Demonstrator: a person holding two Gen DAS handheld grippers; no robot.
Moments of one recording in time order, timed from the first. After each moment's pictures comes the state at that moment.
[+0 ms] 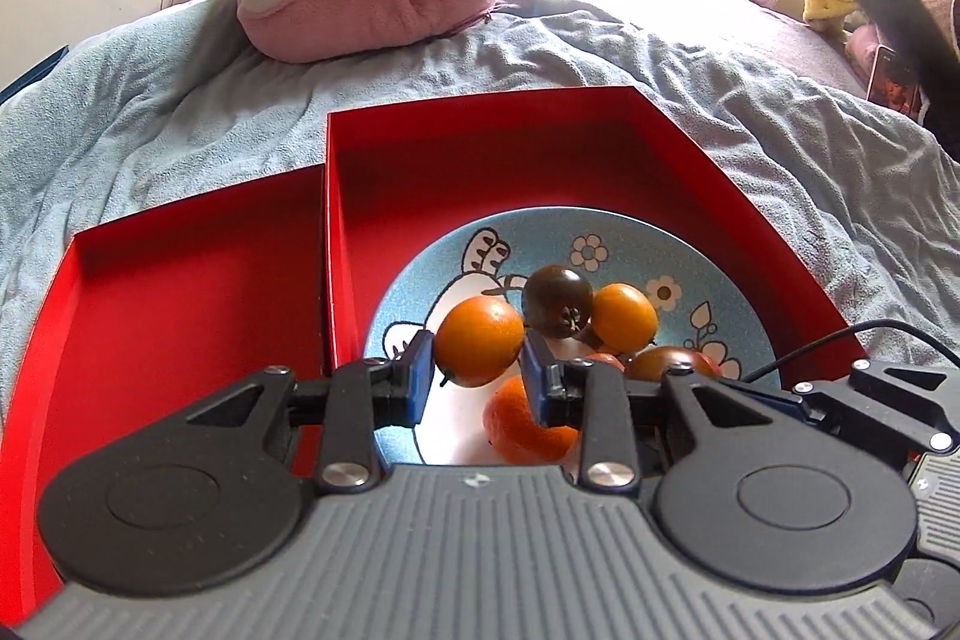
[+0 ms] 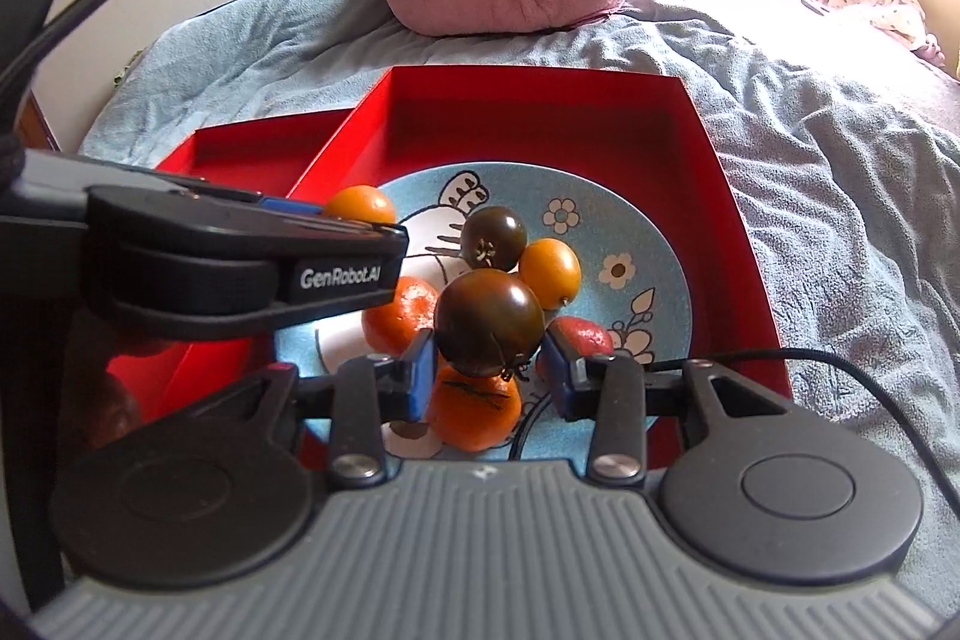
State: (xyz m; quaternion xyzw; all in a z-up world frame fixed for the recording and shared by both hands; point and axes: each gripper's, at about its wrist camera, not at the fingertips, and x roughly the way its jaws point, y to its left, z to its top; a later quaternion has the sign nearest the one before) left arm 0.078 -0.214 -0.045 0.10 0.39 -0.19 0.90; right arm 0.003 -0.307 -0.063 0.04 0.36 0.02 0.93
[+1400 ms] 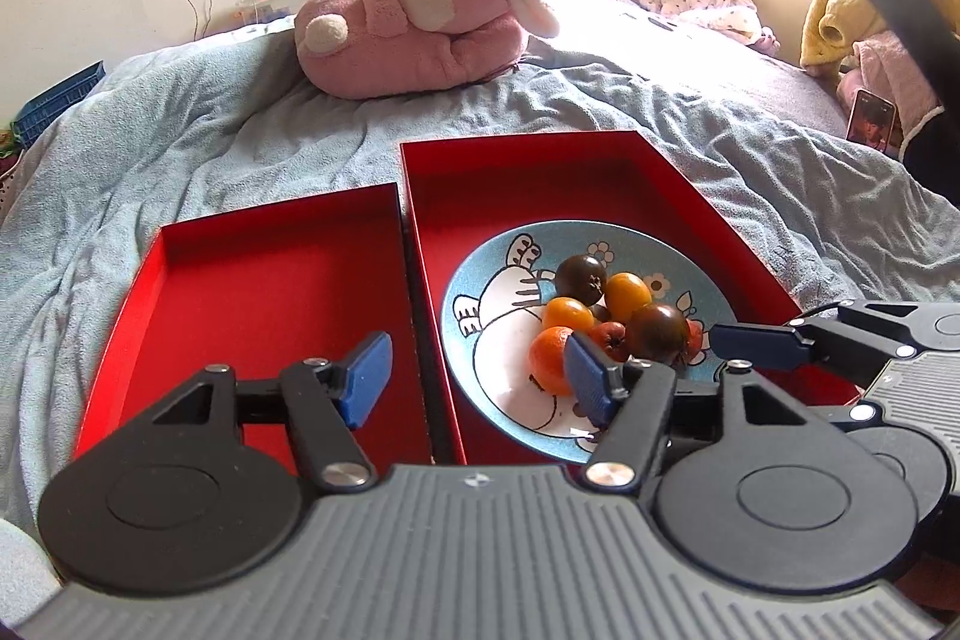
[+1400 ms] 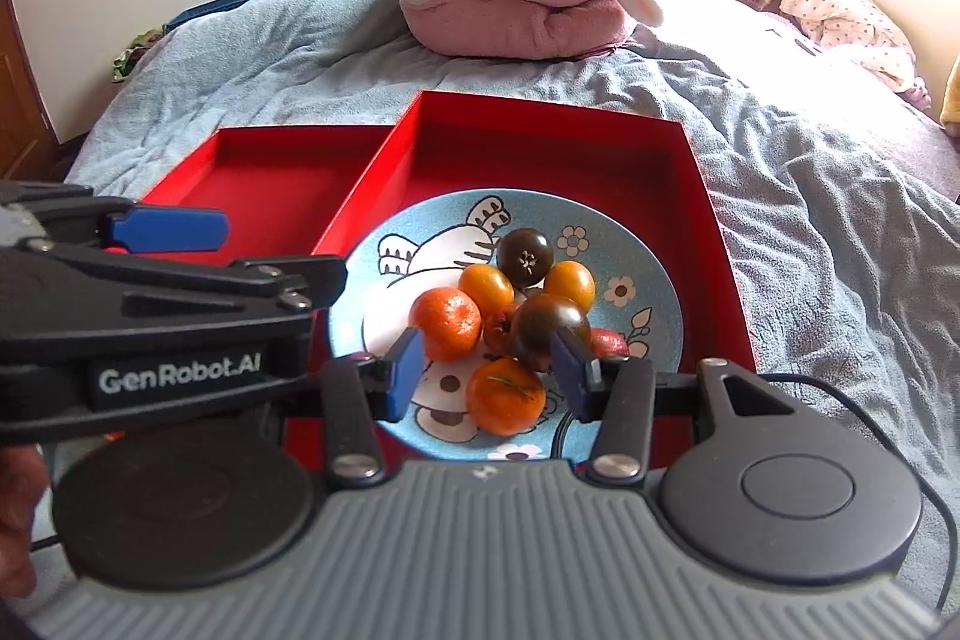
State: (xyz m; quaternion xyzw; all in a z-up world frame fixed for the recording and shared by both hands) left arm 0.006 -0.153 0.004 0.08 0.34 -0.18 0.92; right arm -0.024 -0.279 -0.030 0.00 0.34 0.01 0.94
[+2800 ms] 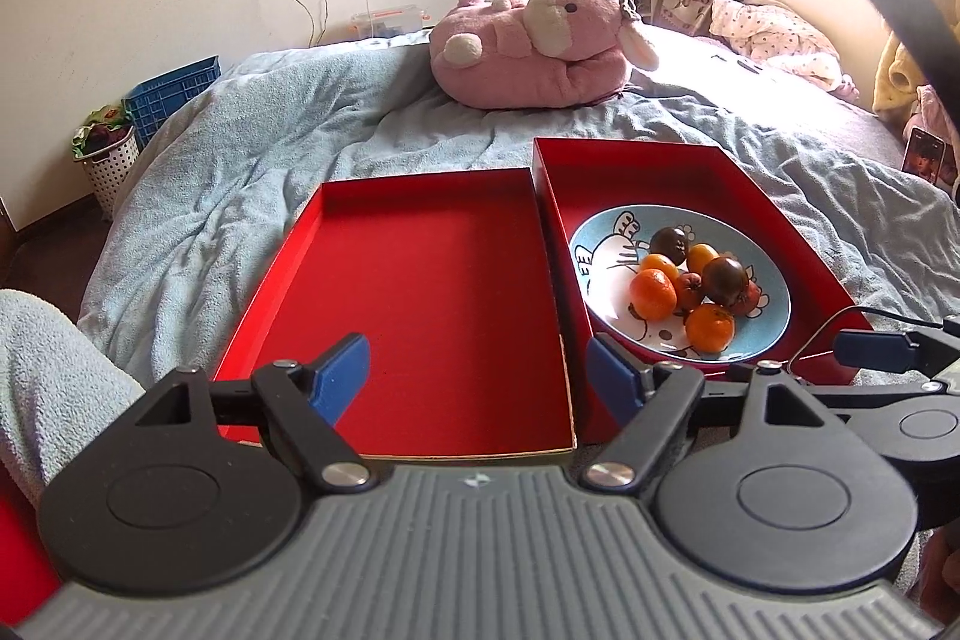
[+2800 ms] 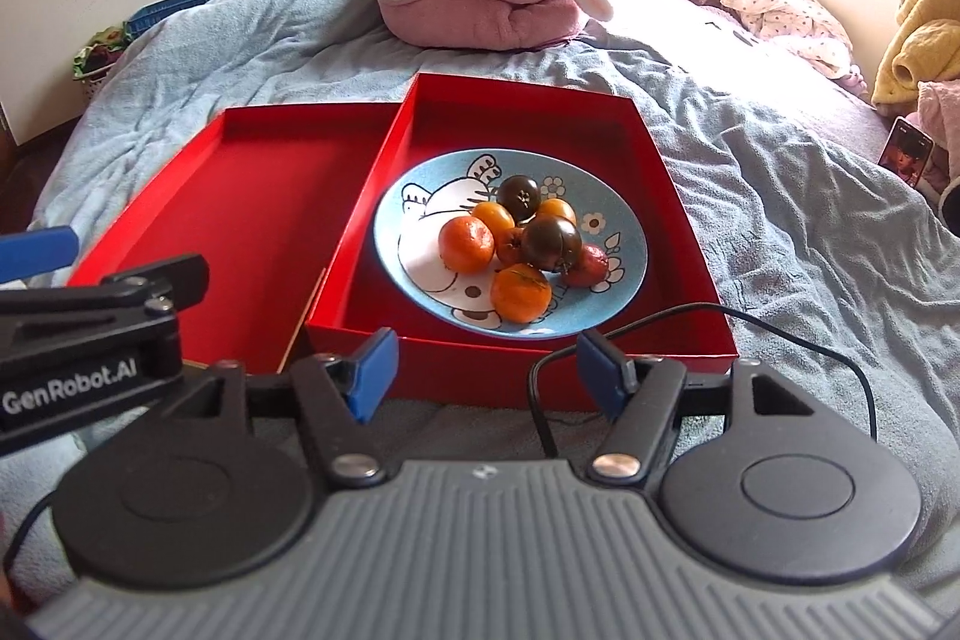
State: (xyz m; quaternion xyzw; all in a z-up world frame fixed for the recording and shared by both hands) left arm -0.095 -0.086 0.022 0.06 0.31 -0.08 0.95; right arm -0.098 -0.235 -0.014 -0.01 0.35 -0.06 0.93
